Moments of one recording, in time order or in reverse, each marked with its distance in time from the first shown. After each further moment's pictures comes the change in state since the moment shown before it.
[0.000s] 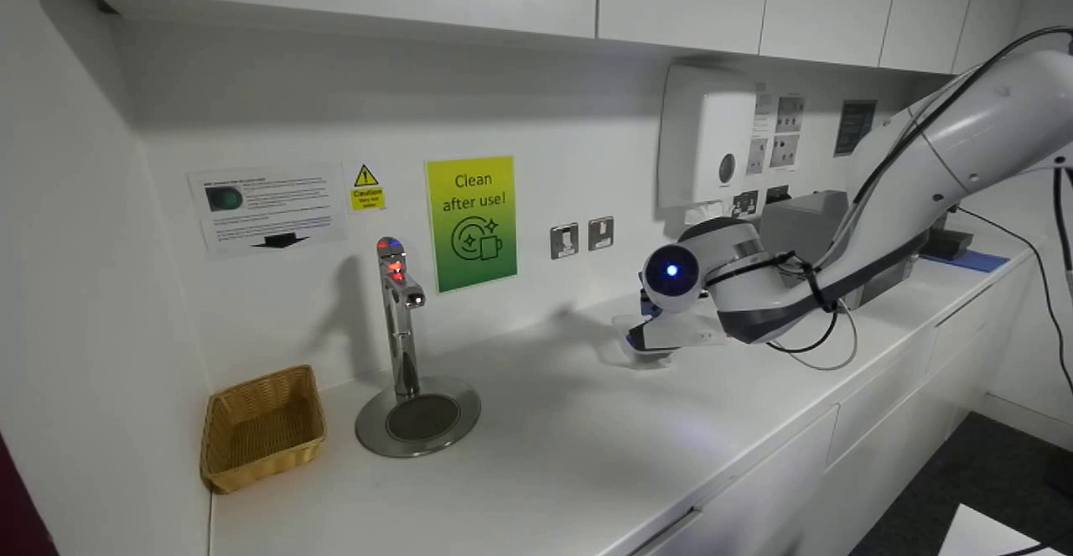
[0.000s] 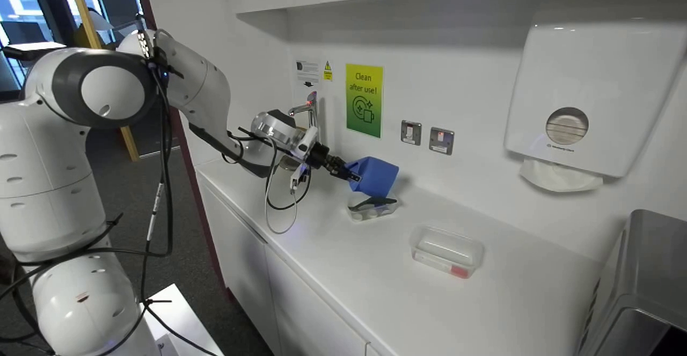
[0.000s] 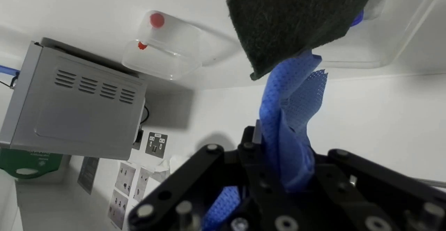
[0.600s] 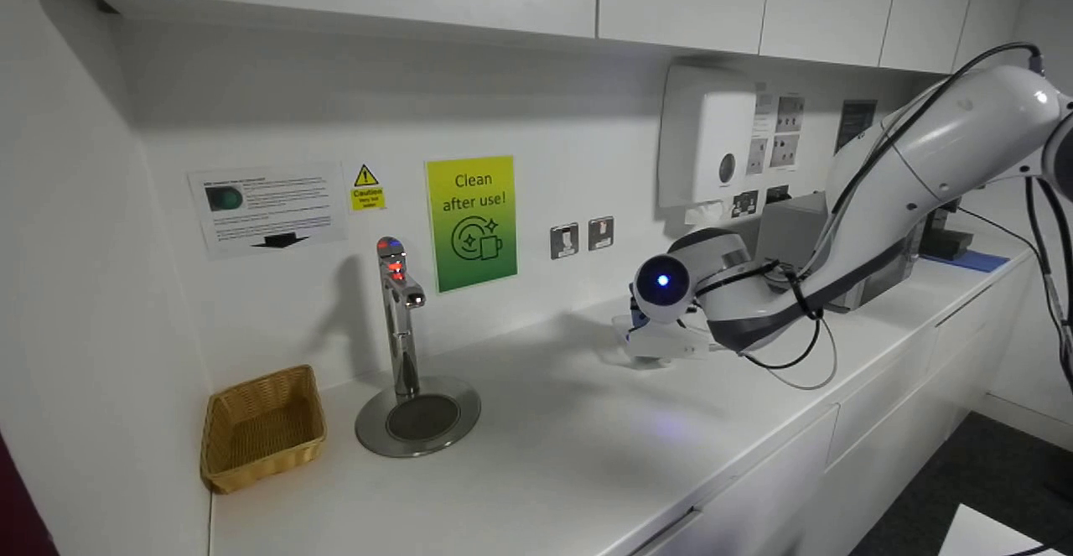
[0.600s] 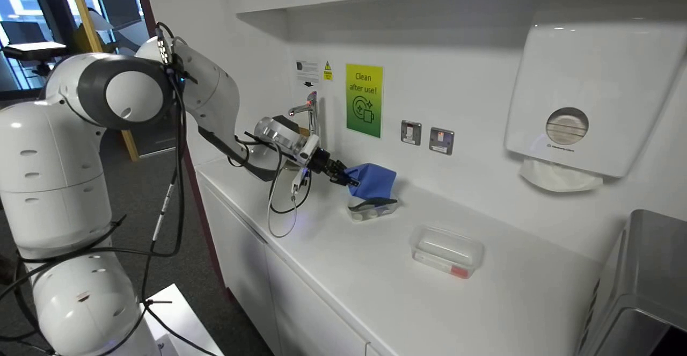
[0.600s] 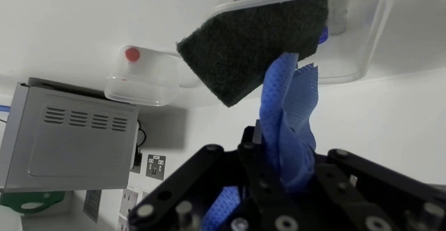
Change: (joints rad) arm 0.007 0.067 0.000 0.035 -0.002 0.040 0.134
